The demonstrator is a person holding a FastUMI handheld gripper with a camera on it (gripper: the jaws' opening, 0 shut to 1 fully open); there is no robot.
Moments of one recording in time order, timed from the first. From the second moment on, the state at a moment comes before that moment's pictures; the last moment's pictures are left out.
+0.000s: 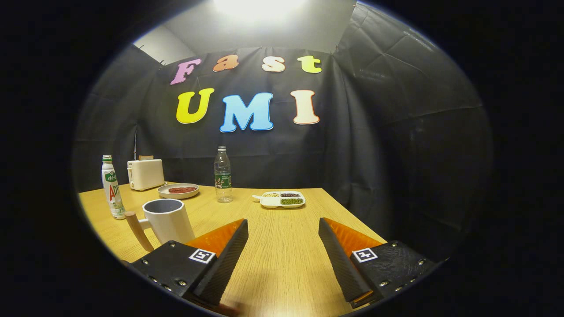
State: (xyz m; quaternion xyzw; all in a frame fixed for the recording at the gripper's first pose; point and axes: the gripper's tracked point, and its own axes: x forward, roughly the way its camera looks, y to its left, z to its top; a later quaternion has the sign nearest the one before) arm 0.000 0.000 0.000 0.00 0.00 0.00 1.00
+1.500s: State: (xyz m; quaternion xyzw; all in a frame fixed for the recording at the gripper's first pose) arm 0.058 0.001 0.057 0.03 -0.05 -0.02 1.00
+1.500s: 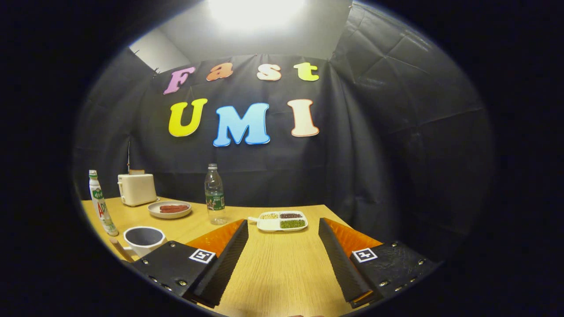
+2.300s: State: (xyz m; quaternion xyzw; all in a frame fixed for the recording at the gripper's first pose) arm -0.013 0.200 0.158 0.01 -0.06 0.02 1.00
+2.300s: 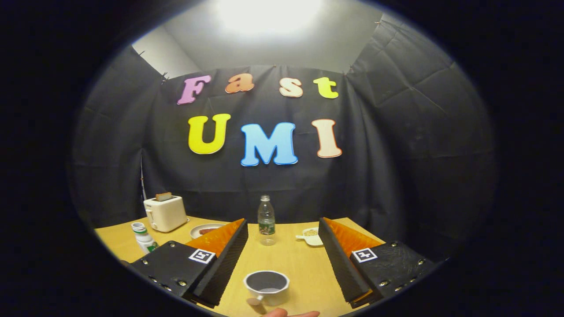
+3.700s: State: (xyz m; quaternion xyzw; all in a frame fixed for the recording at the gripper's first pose) arm 0.020 0.480 0.001 -0.01 0.06 0.19 0.98
